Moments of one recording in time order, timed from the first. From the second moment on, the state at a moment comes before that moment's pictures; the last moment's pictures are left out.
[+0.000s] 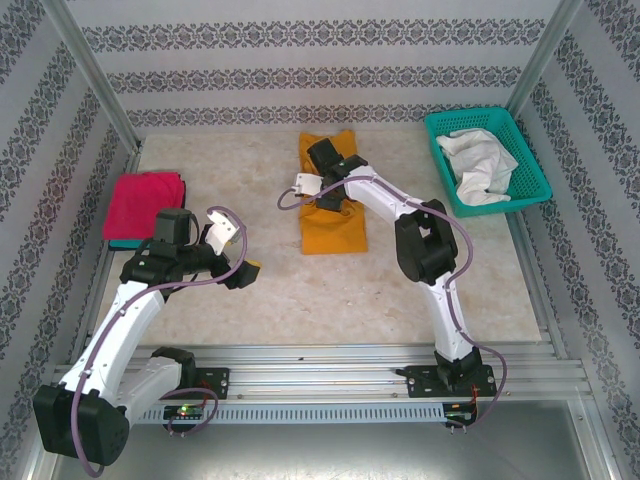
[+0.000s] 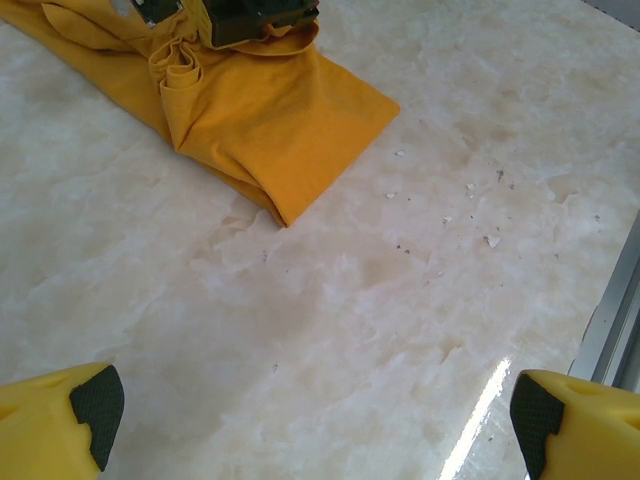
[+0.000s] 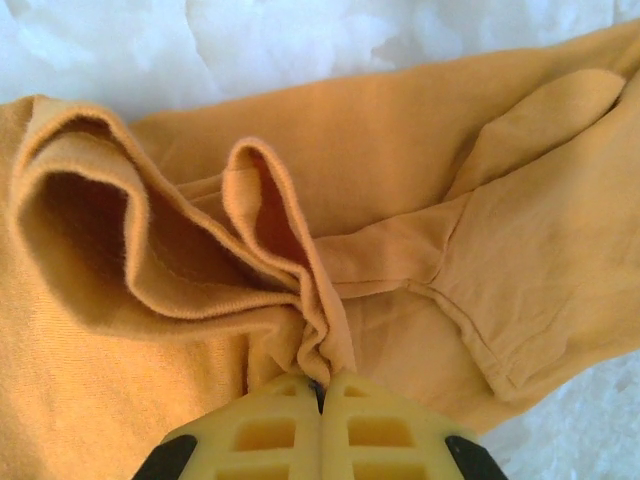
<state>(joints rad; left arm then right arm) -0.14 0.95 0.79 -0.62 0.63 0.37 0.53 2.29 1.97 -0.78 0.10 -0.89</state>
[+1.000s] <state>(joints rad) -0.16 0.99 0.76 -0.50 0.63 0.24 0.51 2.00 1.61 -0.50 0.14 -0.60</state>
